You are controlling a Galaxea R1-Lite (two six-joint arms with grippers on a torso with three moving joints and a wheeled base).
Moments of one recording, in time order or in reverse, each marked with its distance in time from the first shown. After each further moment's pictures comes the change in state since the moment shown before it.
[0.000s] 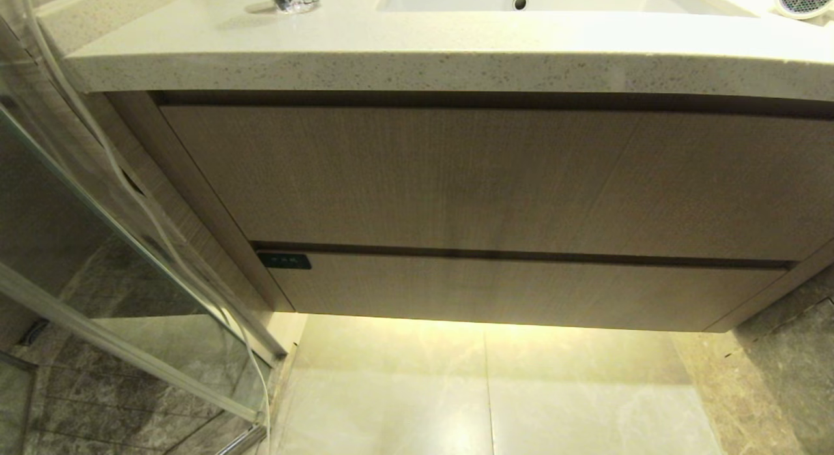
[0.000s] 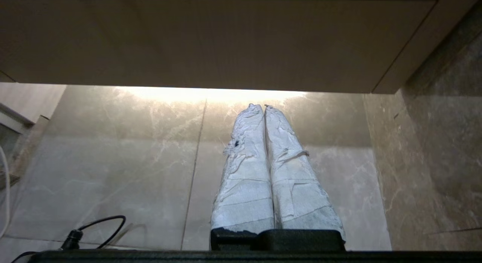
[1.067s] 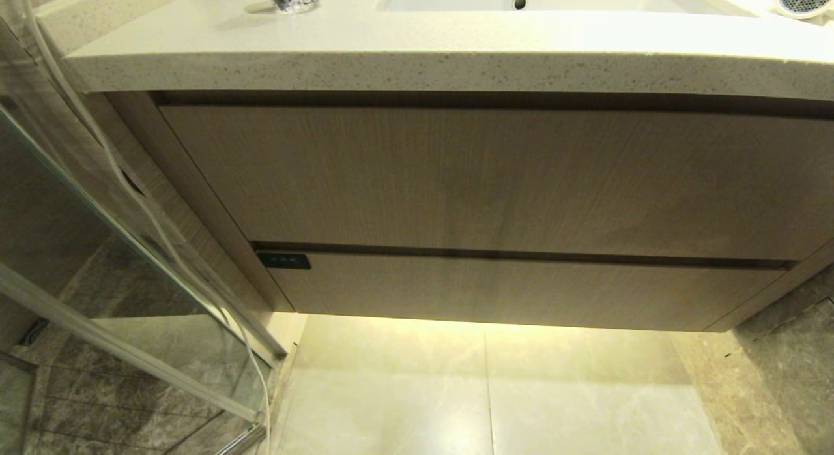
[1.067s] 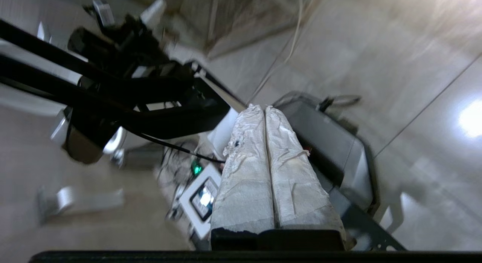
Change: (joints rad) left arm 0.000 0.000 0.000 0.000 0.000 0.000; right arm 0.134 0.946 -1.355 1.031 0.839 -0.024
